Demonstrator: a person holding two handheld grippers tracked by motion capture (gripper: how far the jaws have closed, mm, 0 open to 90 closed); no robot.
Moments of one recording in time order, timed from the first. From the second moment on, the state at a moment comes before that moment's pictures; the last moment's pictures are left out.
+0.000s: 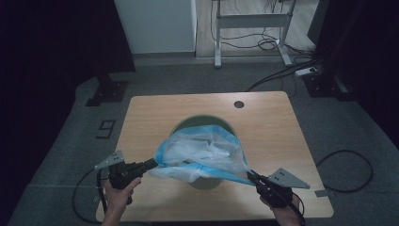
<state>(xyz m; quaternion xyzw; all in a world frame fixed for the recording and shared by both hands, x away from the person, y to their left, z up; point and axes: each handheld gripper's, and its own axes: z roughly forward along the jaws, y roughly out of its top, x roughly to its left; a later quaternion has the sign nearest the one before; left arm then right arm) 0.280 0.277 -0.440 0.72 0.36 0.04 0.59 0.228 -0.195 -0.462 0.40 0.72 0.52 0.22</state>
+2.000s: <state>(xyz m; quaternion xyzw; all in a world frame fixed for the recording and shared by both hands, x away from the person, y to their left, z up) 0.280 0.264 -0.382 0.74 0.31 0.09 0.58 0.256 -0.184 -0.430 0.37 0.70 0.57 0.23</state>
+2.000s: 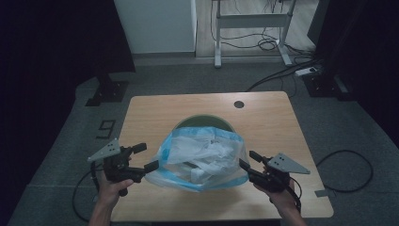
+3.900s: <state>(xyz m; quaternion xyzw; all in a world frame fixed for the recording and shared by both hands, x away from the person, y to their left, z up) 0.333 0.247 -0.367 0.70 0.33 0.09 0.62 0.295 -0.195 -0.443 0.35 0.71 0.60 0.11</state>
